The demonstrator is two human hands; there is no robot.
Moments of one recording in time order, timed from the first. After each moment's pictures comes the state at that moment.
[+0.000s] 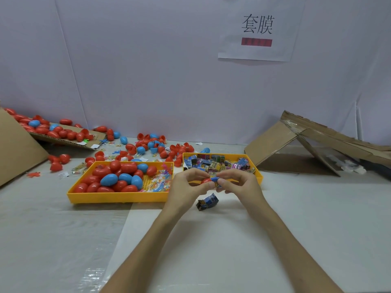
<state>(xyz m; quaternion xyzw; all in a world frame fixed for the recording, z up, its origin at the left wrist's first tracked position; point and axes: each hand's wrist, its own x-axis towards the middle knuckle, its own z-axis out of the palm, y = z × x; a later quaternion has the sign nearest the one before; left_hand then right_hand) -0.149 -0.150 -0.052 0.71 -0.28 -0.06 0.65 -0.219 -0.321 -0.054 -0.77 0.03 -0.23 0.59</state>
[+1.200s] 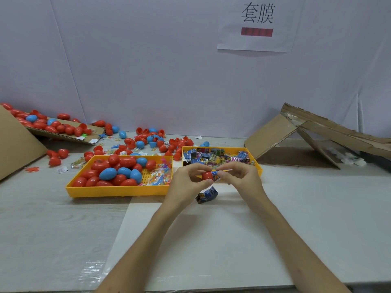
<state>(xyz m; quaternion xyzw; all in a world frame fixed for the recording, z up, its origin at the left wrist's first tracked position) -0.151 -0.151 -0.052 0.74 -0.31 -0.05 0.59 -0.222 -0.318 -0.050 -0.78 0.02 -0.26 0.57</state>
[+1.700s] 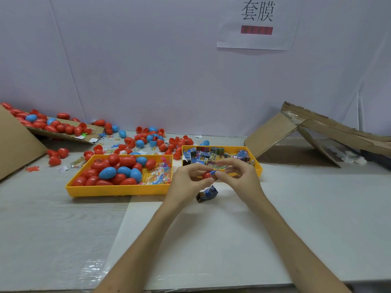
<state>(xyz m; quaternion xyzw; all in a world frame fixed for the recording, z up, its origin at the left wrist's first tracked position) -0.152 -0.151 -0.053 0.73 -0.29 -0.08 0.62 -0.220 -0.315 -0.053 -0.80 0.02 -0.29 0.53</state>
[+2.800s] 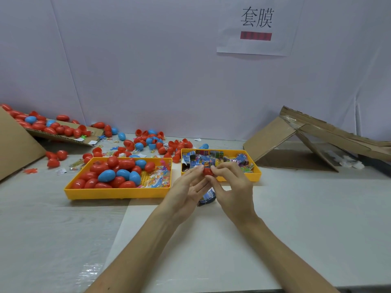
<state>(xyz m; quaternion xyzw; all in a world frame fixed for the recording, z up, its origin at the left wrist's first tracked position) -0.165 -0.148 -0.046 0.36 -0.13 -0.34 0.86 -0.219 -0.288 -0.070 -0.81 -0.07 -0.54 0.21</state>
